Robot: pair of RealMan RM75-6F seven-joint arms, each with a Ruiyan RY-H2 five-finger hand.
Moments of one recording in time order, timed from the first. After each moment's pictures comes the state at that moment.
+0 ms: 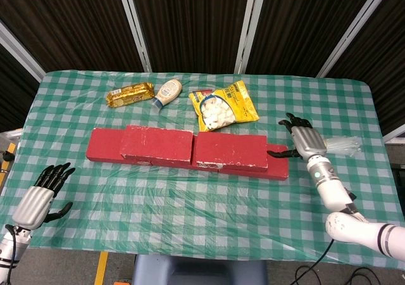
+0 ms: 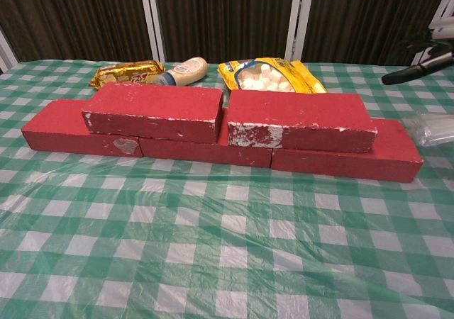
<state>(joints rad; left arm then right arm) -0.24 -1.25 0.05 -1.25 1.66 1.44 -0.28 0.78 -1.13 0.14 -1.64 -0.68 0.87 -0.22</state>
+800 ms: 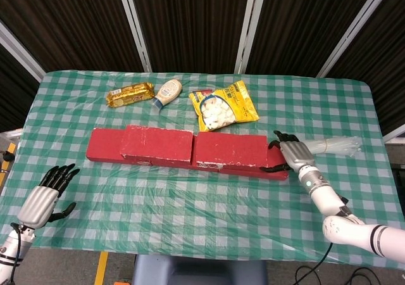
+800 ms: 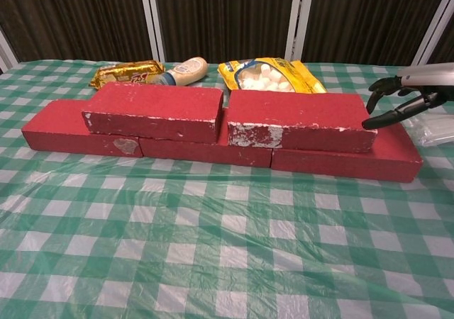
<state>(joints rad) -0.26 -1.27 0.05 -1.23 1.66 1.42 -0.28 0.79 -1.22 0.10 -1.58 -0.74 0.76 -0.24</state>
